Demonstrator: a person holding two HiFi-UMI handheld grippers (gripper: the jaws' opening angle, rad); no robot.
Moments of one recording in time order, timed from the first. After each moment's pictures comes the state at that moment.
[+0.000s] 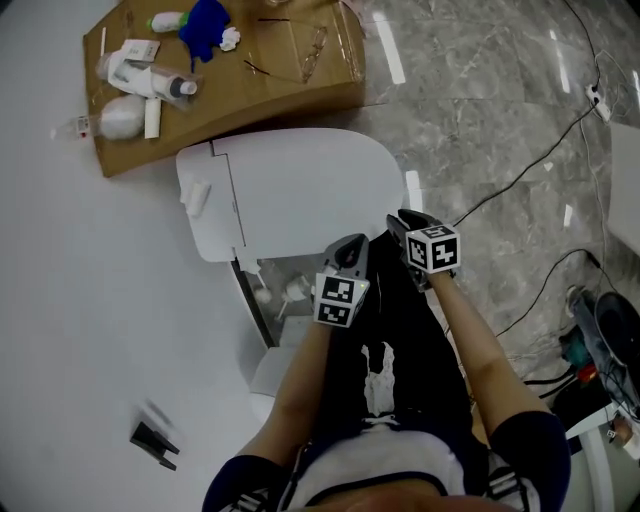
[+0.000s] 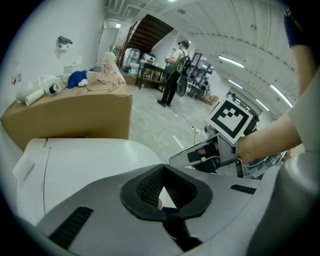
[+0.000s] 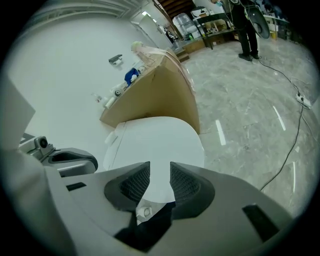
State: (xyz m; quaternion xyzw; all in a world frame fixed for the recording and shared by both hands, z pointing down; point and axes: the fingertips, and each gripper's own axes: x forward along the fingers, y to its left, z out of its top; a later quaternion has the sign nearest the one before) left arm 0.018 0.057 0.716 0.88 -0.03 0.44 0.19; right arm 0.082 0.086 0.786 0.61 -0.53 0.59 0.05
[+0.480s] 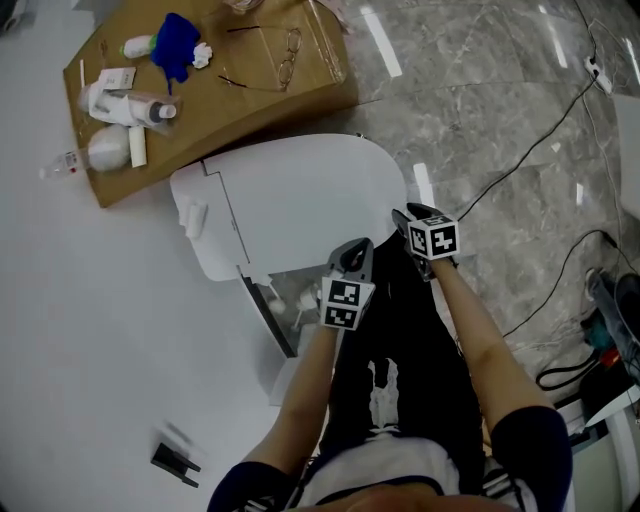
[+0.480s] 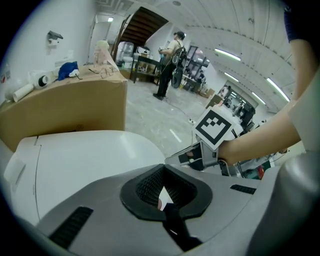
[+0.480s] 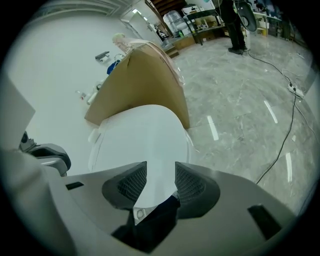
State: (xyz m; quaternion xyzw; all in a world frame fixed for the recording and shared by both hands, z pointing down) left arm 0.015 0.064 0.761 0.87 0.01 0.47 0.18; right arm 0.089 0.101 0.870 0.62 -0.48 0.61 0.06
